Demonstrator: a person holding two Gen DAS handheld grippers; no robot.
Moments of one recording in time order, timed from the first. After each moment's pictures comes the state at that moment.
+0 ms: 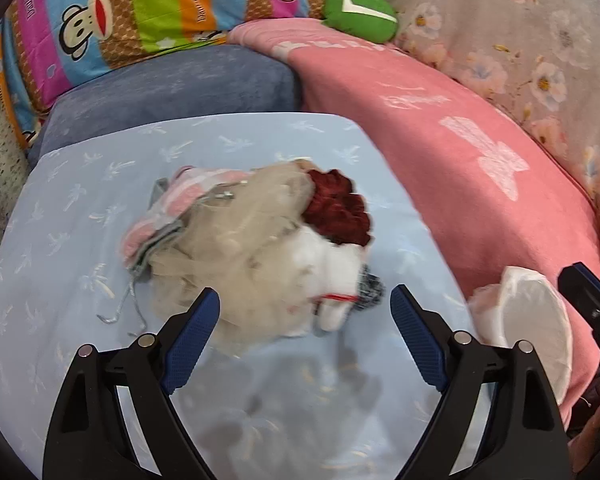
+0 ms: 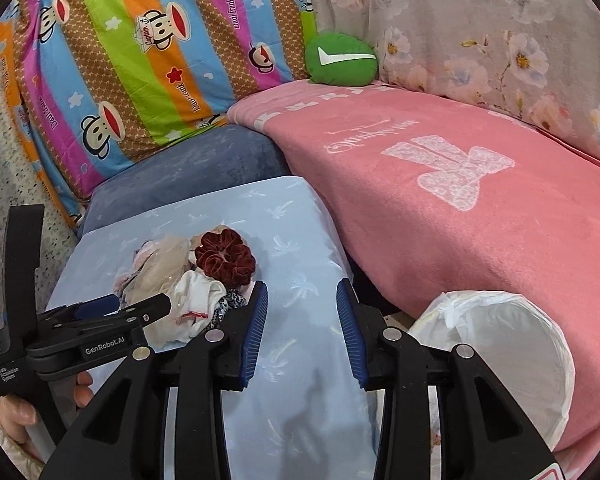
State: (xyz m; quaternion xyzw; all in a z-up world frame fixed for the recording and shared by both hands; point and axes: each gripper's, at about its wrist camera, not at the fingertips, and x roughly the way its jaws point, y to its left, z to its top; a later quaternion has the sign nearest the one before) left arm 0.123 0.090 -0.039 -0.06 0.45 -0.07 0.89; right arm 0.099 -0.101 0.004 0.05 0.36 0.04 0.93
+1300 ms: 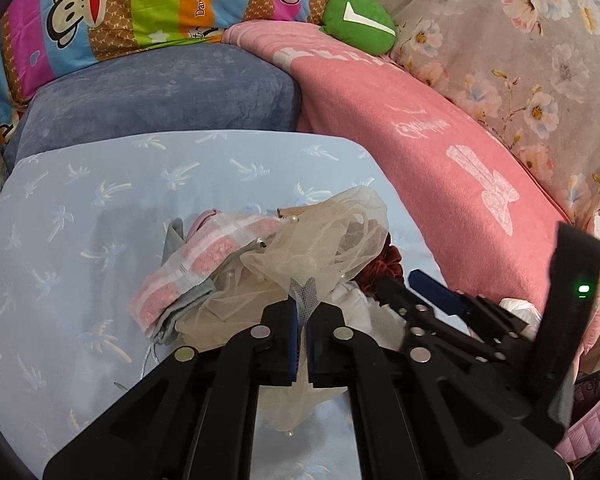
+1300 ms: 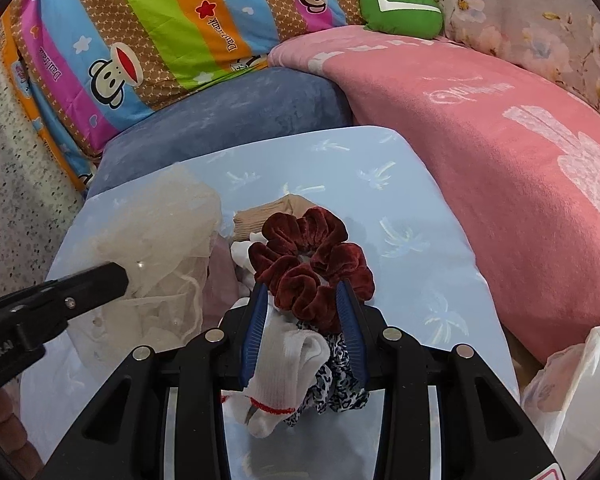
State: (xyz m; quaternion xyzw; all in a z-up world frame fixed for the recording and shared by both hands) left arm 0.167 0.145 -0.028 -0.11 0.44 -0.12 0.88; right arm 0.223 0.006 -0.079 0.05 0.44 0.09 0.89
